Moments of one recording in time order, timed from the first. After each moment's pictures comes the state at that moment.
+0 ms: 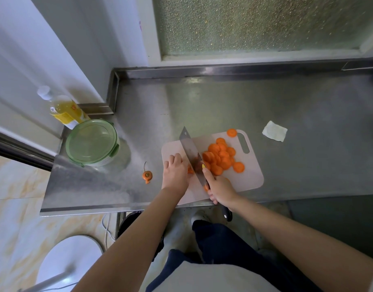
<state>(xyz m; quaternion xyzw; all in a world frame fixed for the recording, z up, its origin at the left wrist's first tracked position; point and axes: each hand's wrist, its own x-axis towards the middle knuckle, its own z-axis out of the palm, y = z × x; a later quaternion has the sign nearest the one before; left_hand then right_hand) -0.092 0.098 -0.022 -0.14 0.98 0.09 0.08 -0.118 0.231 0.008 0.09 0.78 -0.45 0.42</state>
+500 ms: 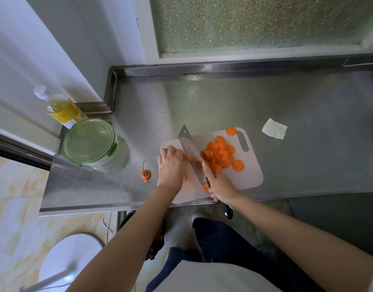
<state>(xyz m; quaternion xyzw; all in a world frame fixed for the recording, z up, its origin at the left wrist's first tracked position) -0.097 0.088 -0.014 -0.18 0.97 0.15 0.01 -0.123 0.233 0.006 0.08 0.77 -0.46 0.43</state>
